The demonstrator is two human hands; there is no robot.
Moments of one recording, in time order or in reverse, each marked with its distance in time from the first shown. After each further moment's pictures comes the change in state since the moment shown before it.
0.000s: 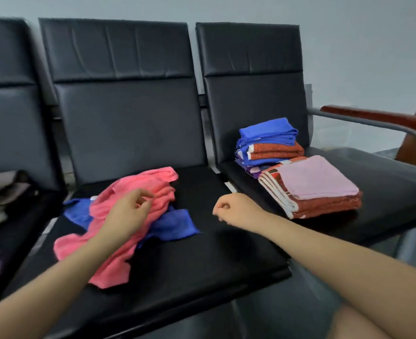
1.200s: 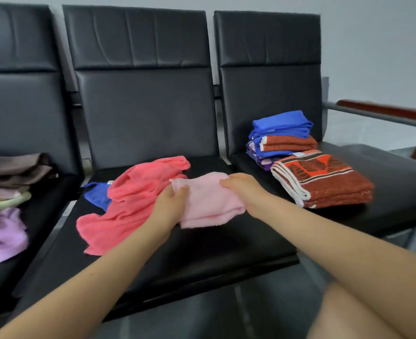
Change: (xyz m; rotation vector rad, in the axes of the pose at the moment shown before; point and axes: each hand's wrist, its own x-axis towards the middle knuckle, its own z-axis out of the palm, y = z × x) left_hand -0.039 0.043 0.029 -0.492 -0.022 -0.196; right_hand -0.006 -0.047 -0.006 0.641 0.060 0.340
